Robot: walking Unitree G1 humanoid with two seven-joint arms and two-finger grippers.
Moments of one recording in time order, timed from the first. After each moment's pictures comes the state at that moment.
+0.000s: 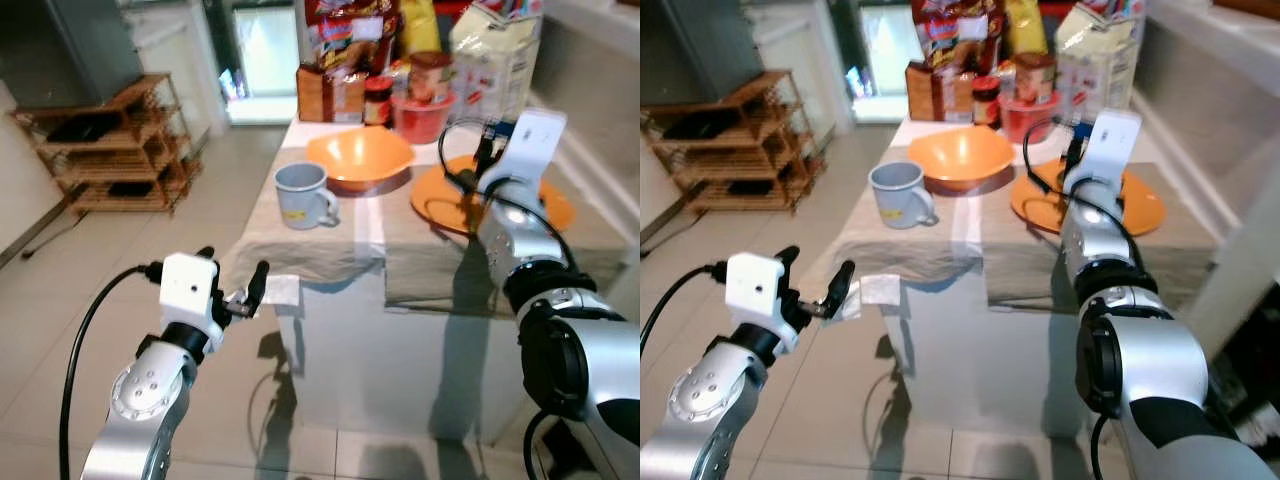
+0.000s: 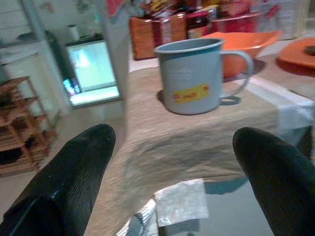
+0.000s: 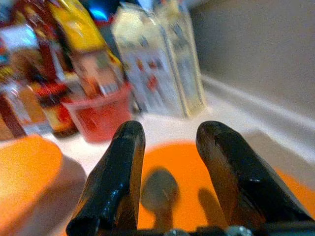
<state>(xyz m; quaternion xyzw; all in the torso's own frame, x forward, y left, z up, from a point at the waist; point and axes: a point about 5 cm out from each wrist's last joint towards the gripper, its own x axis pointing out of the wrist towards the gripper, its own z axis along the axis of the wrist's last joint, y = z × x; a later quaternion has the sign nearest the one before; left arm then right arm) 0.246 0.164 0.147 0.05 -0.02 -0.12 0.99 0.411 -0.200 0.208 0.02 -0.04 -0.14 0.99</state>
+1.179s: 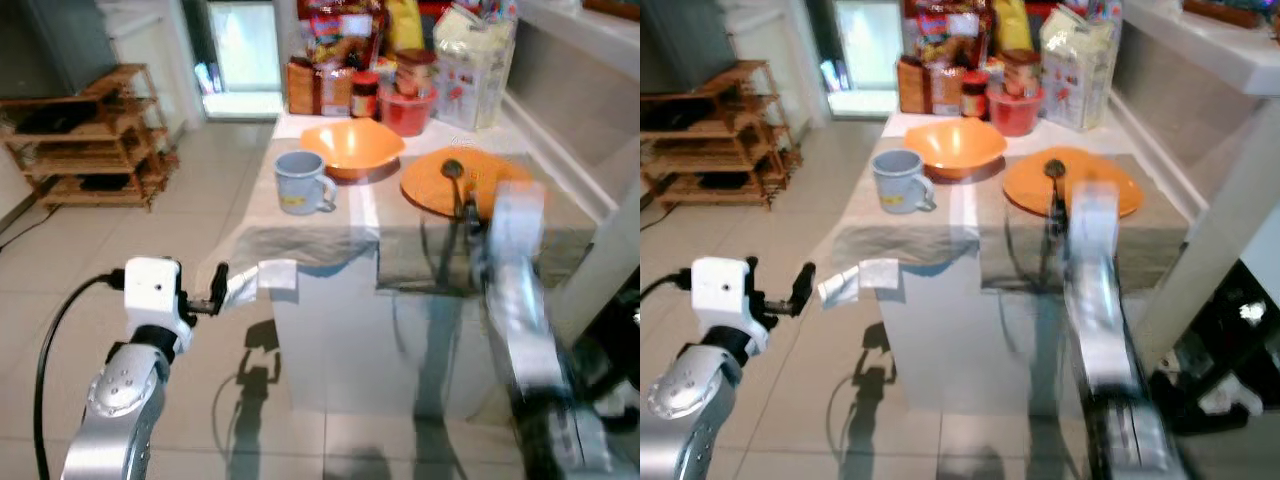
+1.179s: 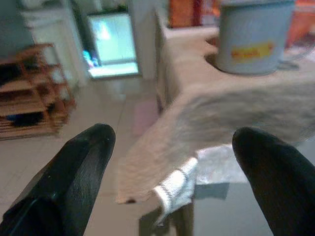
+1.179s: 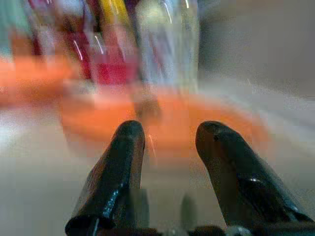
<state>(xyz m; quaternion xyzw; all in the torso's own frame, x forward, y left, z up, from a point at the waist) 0.256 0.199 0.129 0.04 0.02 -0.04 1.00 0.321 -0.200 0.120 -0.09 -0.08 -0.07 0.99</state>
